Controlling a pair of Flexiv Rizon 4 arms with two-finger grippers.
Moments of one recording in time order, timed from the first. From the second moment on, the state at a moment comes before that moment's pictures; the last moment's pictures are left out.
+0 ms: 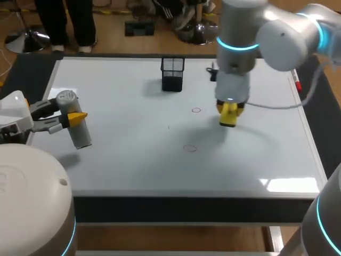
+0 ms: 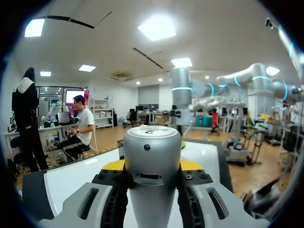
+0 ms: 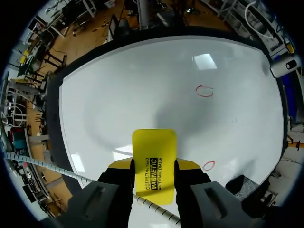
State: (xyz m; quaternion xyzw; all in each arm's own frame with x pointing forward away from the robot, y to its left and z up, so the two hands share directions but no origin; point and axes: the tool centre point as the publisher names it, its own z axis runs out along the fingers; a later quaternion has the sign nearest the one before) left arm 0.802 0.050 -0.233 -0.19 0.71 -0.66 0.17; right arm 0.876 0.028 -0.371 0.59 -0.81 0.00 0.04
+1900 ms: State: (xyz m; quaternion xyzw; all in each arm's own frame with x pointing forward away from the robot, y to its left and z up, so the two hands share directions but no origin) left arm 0.801 0.041 -0.226 -0.17 0.71 -0.66 0.17; right arm 0.831 -0.108 -0.379 0.54 -0.84 -0.02 0.02
